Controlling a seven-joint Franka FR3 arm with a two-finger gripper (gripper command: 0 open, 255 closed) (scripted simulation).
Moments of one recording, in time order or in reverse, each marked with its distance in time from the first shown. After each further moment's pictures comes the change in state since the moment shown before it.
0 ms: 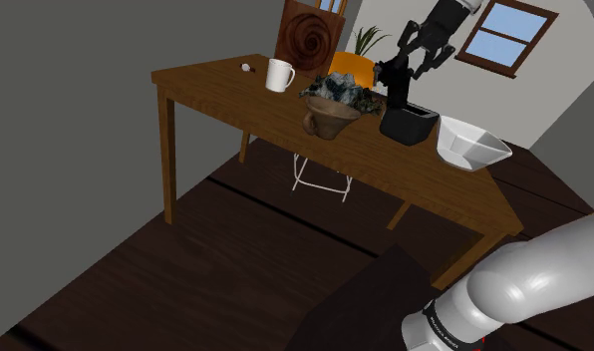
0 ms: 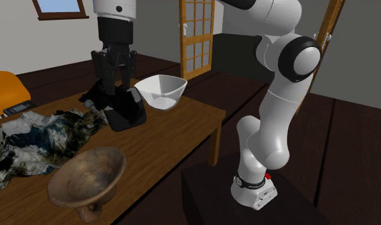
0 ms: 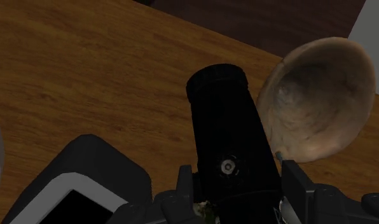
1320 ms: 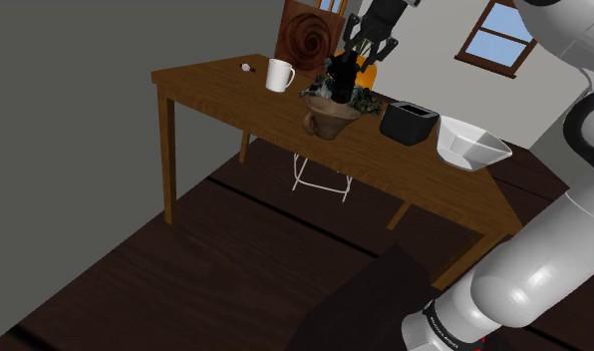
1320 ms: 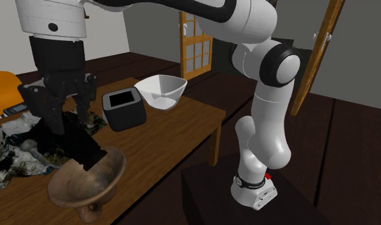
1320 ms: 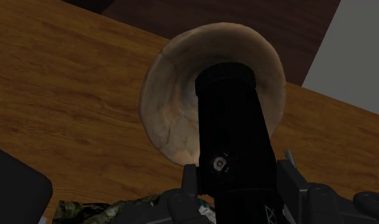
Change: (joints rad) arm 0.092 0.254 0.120 0.212 -0.016 0.063 0.203
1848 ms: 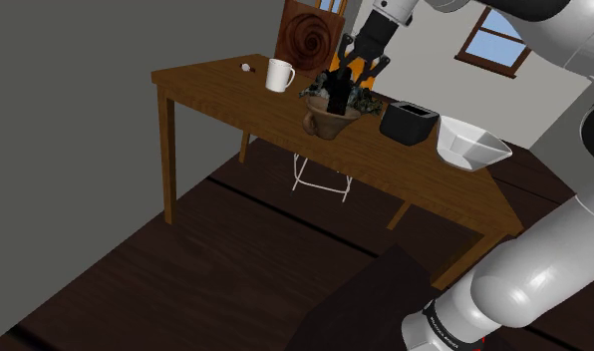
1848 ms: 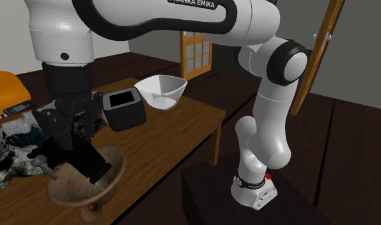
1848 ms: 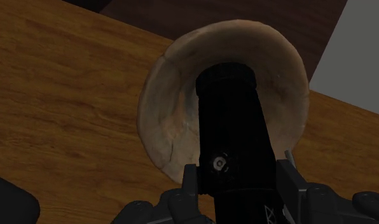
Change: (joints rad) arm -0.001 -0.062 -0.001 -0.192 0.004 0.129 -0.013
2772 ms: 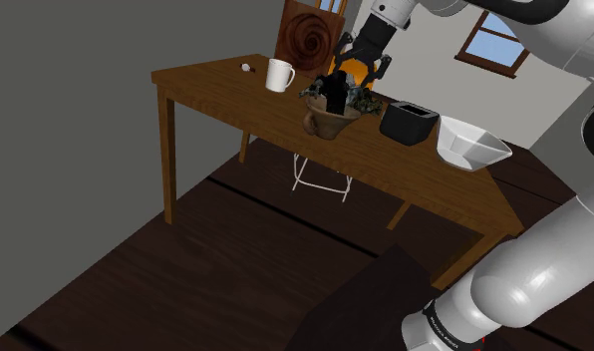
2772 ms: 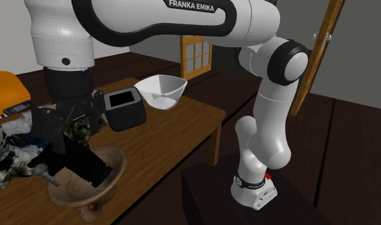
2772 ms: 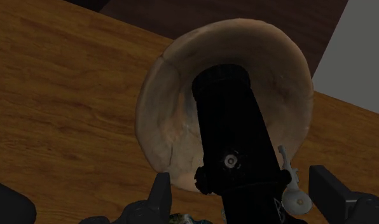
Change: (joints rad) arm 0.000 -0.006 0.000 -0.027 0.000 0.023 -0.002
